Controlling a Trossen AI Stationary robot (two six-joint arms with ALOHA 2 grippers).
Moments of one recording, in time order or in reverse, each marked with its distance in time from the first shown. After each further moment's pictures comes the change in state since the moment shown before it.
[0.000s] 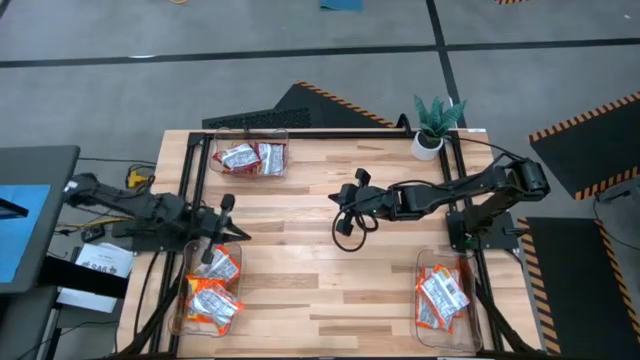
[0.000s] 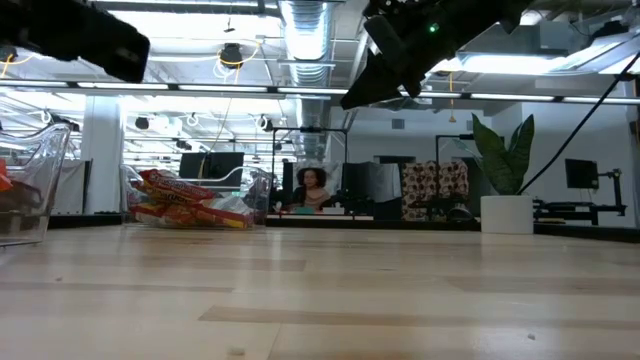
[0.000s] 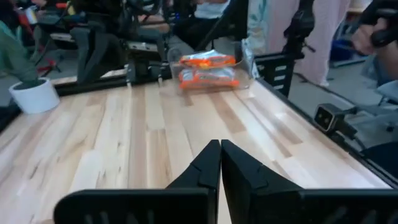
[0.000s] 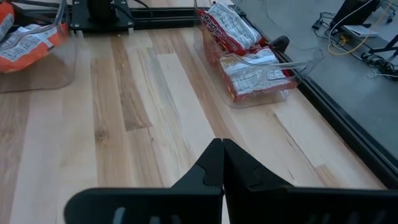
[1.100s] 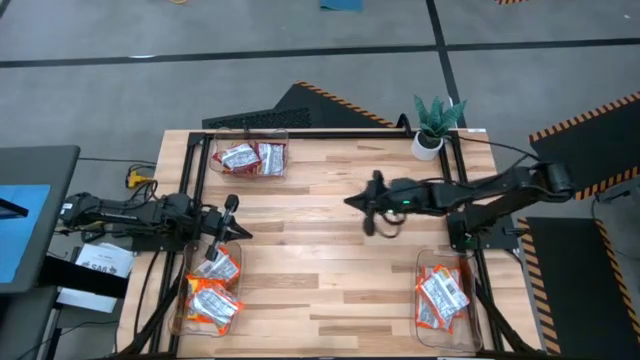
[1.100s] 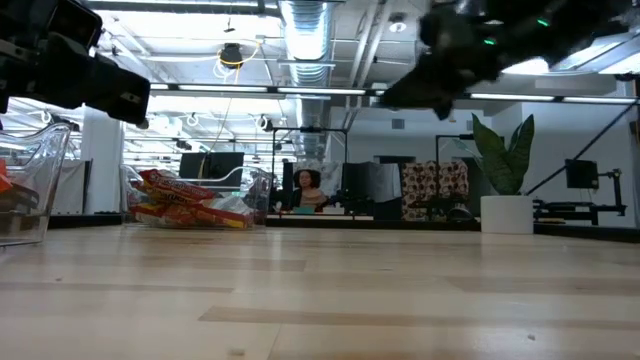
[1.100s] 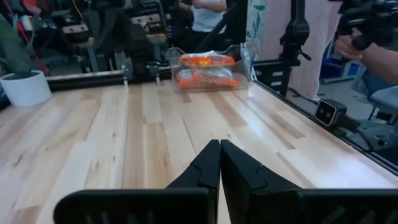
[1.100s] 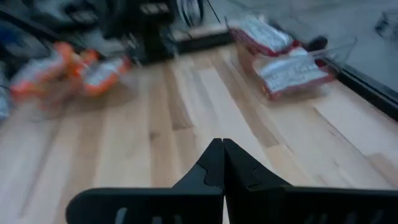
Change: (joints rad) left arm 0.238 -0.135 -0.238 0.167 0.266 -0.035; right arm -0.068 -0.226 -0.302 0.233 -0.269 0.082
